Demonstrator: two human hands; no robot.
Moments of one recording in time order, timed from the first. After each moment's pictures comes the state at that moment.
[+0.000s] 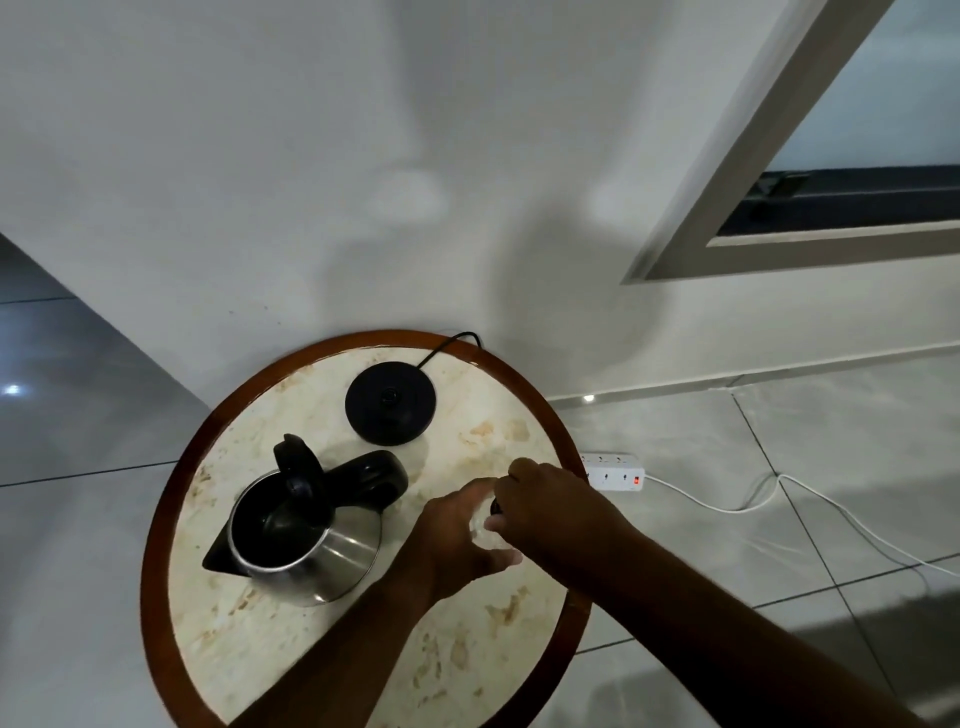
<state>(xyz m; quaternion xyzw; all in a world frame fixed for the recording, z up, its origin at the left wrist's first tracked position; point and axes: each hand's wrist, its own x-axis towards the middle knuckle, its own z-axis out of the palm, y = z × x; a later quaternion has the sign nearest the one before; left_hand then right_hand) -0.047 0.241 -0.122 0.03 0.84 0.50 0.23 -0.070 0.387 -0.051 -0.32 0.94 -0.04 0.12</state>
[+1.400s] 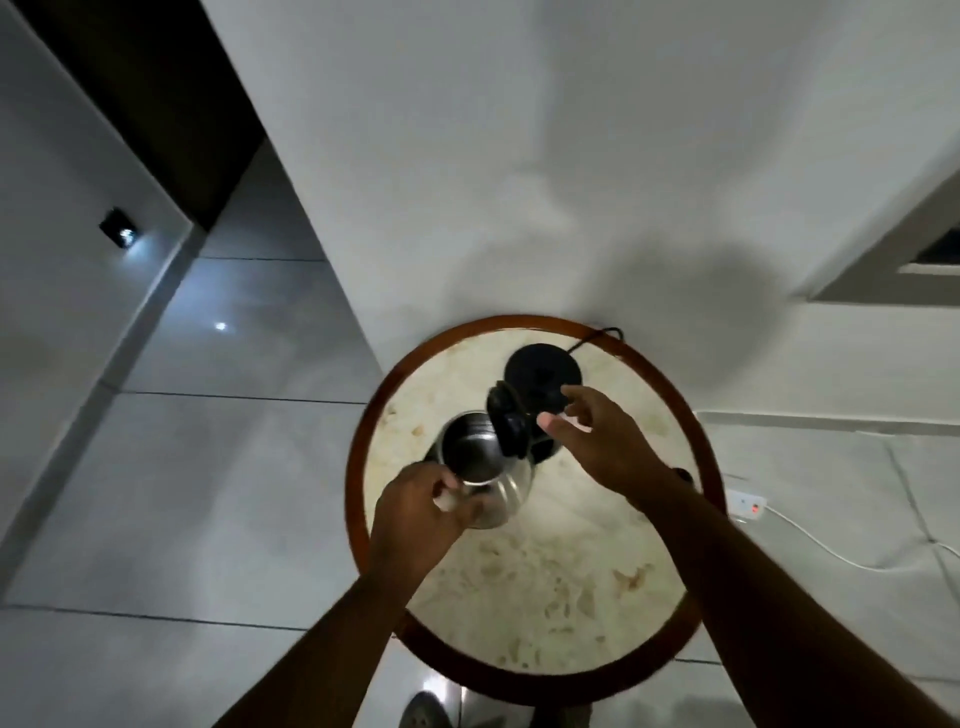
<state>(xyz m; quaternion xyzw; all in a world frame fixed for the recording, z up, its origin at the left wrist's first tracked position) 0.044 0.076 -0.077 -0.17 0.90 0.40 -0.06 -0.071 0.276 -0.022 -0.02 0.87 -0.45 0.20</state>
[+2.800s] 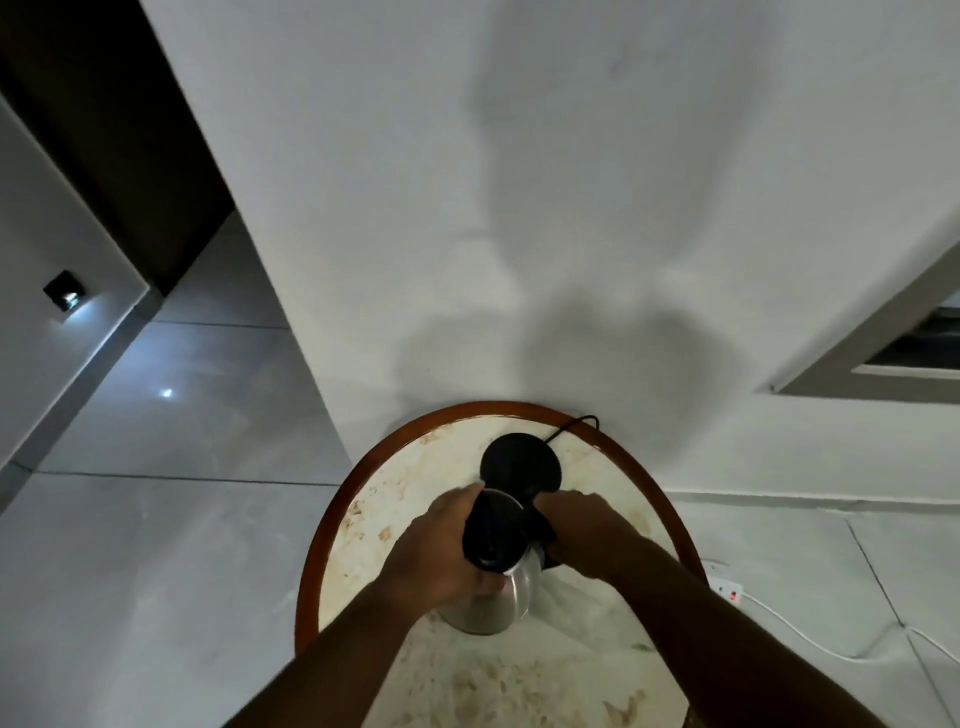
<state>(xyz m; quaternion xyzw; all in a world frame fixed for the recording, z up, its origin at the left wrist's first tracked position) -0.063 0.071 -0.076 -0.06 0.91 0.38 0.15 -0.134 0.255 -0.048 -0.27 0.93 -0.04 0.25</state>
